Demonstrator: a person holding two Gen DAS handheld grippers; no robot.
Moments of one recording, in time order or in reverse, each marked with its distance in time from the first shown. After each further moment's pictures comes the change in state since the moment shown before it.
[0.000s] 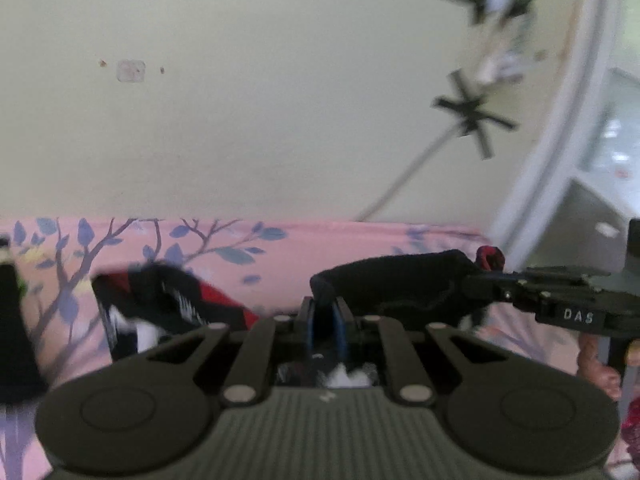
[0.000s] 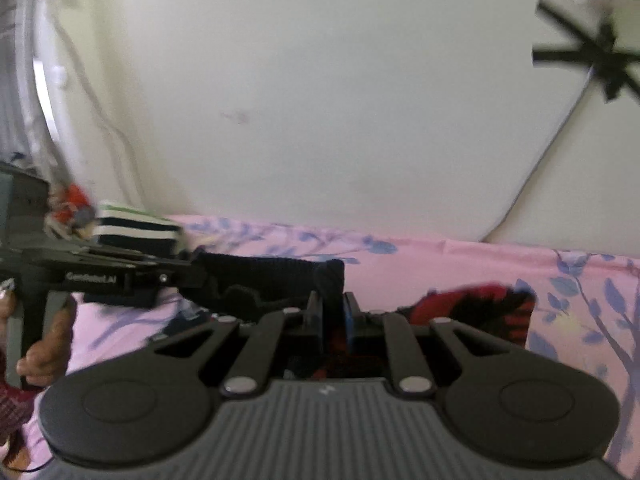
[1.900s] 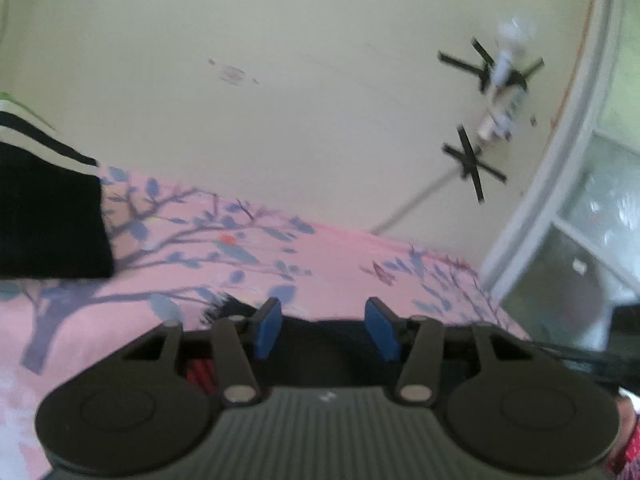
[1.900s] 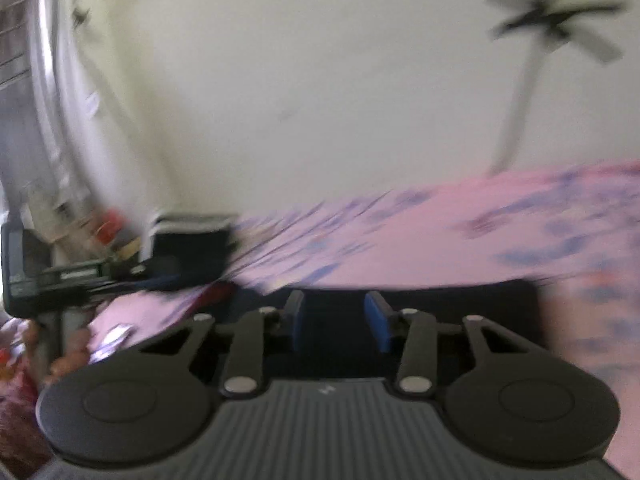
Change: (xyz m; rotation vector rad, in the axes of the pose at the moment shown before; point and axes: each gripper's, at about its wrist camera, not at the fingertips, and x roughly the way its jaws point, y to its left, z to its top) left arm -0.088 0.033 -0.083 -0.151 -0.141 0.005; right arm -0.008 0.062 -0.080 0.171 0.033 0.111
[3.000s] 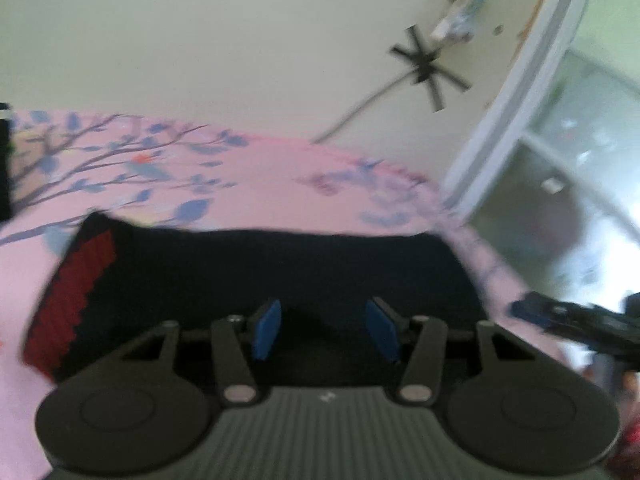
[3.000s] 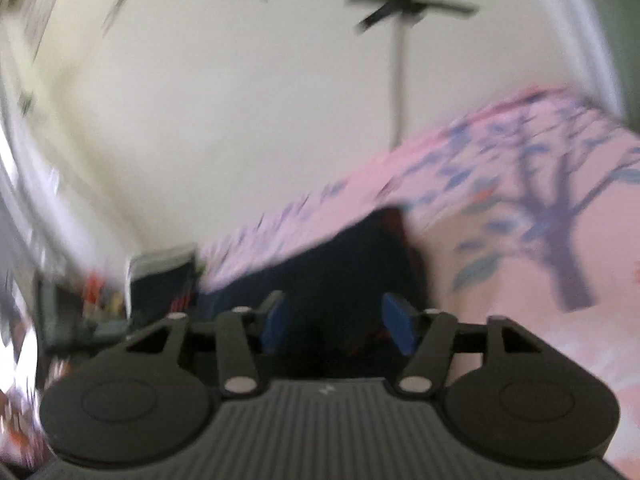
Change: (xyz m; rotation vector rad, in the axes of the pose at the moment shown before) left arm 0.049 -0.055 -0.023 0.043 0.222 -0.145; right arm -0.131 -0.092 -0.062 0.340 -0.218 -0.182
